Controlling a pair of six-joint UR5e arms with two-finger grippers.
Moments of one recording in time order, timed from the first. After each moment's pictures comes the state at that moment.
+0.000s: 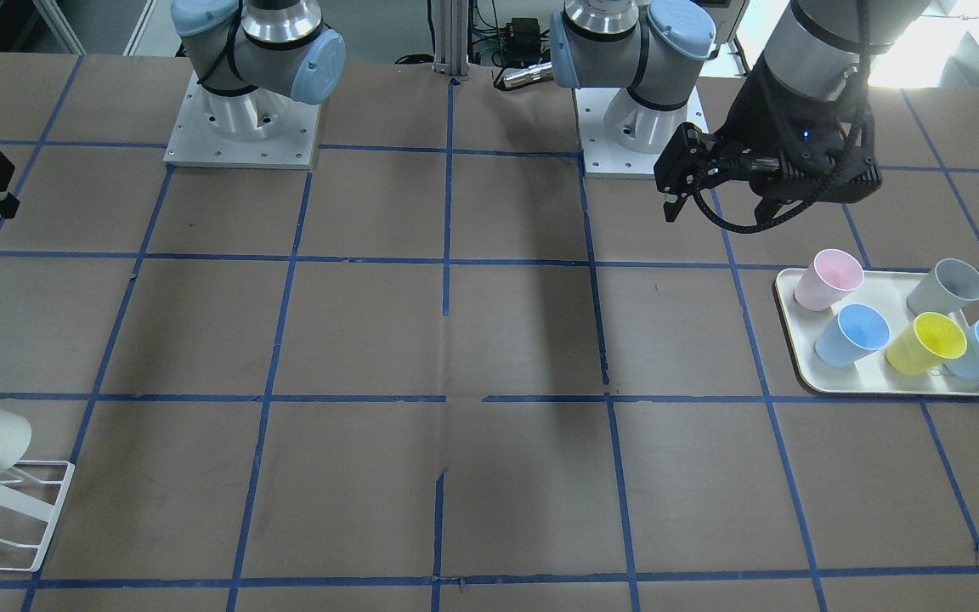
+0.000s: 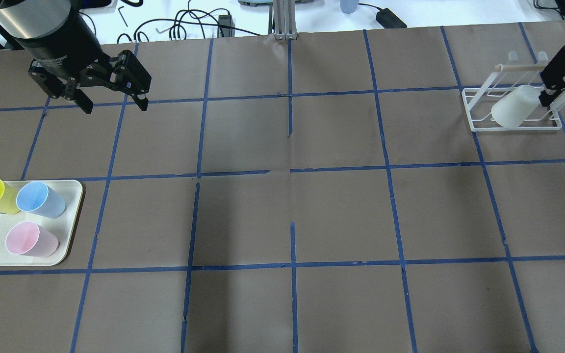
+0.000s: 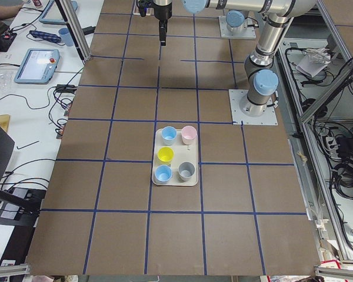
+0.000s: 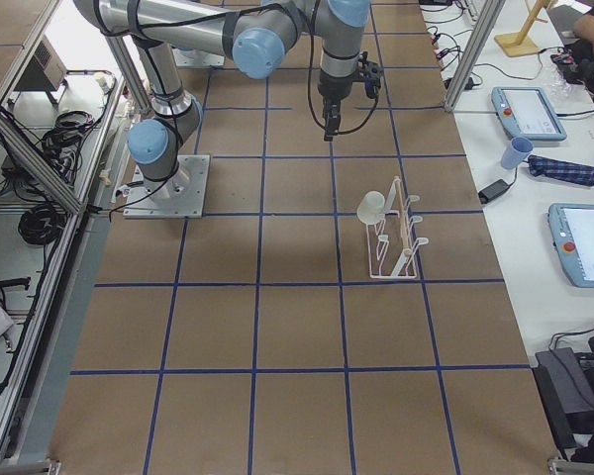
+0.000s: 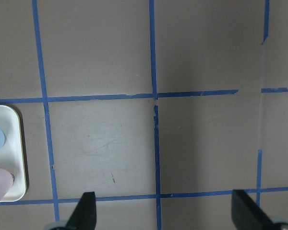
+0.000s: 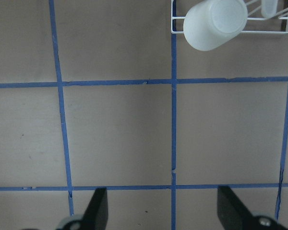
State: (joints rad) left arm -1.51 -1.59 -1.48 -1.65 1.54 0.08; right arm 1.16 -1.58 1.54 -1.48 -1.56 -0.39
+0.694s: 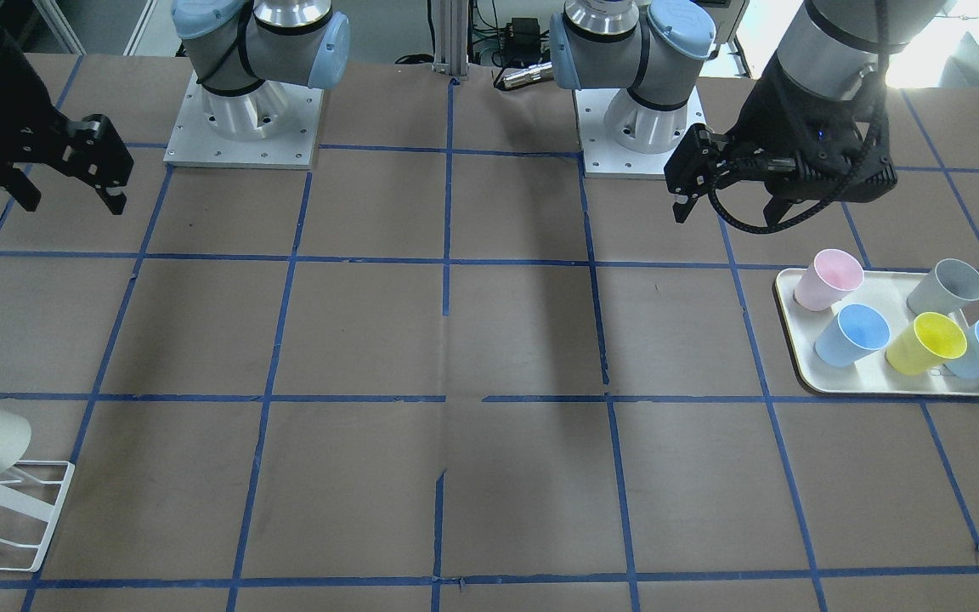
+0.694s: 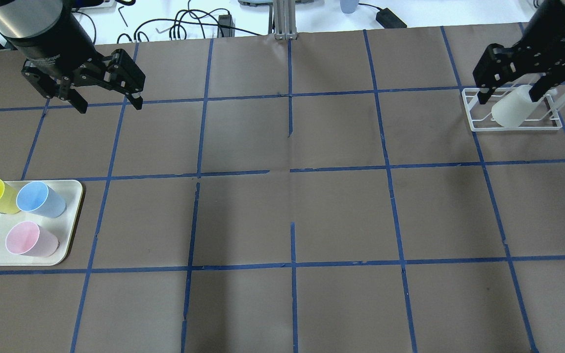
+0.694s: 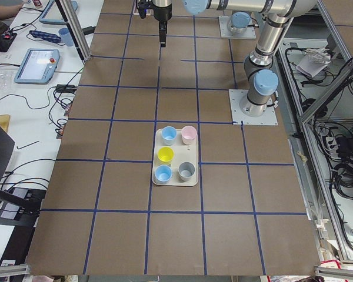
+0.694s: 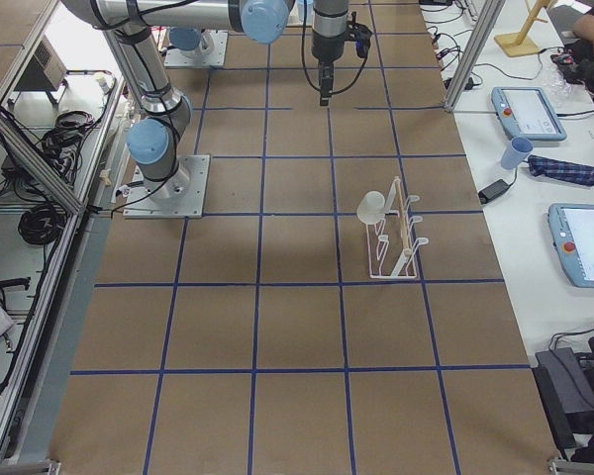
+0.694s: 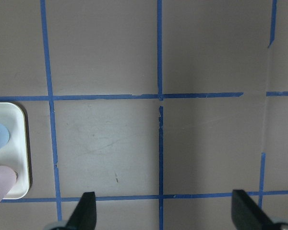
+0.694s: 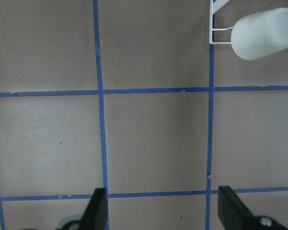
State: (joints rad) left arm -1.49 -1.59 -1.48 -1.65 1.54 0.08; right arm 1.42 -1.58 1.51 -1.51 -1.60 -0.14
